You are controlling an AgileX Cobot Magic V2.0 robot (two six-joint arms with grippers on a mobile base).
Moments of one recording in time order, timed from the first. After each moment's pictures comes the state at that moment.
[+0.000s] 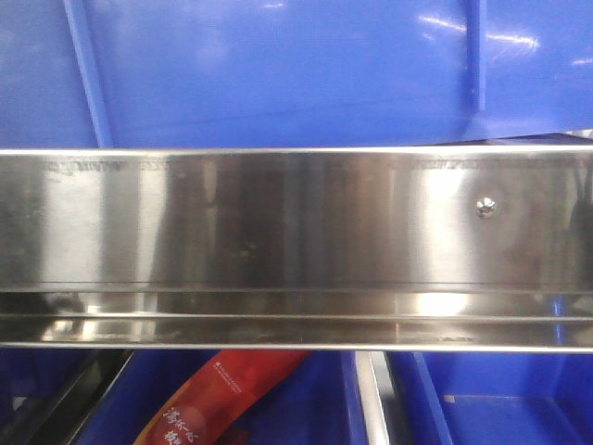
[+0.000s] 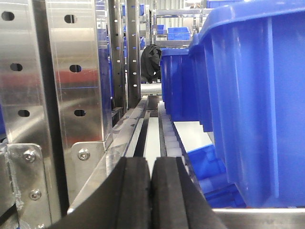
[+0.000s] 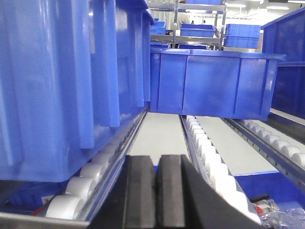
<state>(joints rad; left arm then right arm) 0.03 0.00 0.00 0.07 -0.01 -0.02 0.09 0.00 0.00 -0.03 0.01 0.01</state>
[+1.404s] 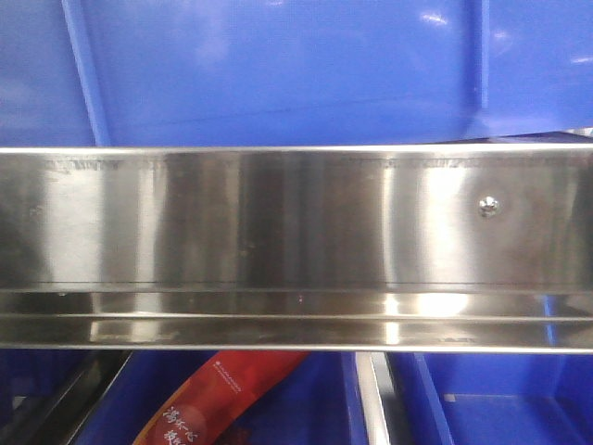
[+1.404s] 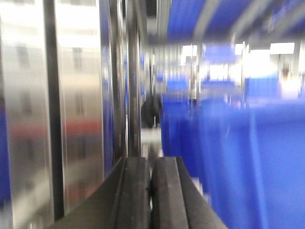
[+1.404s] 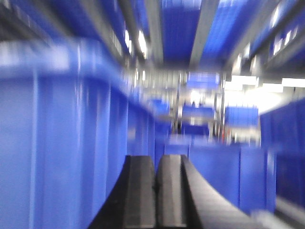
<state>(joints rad) 0.03 0.00 -0.13 0.08 -0.12 -0.02 0.09 0.00 -0.08 -0.03 -0.25 0.01</state>
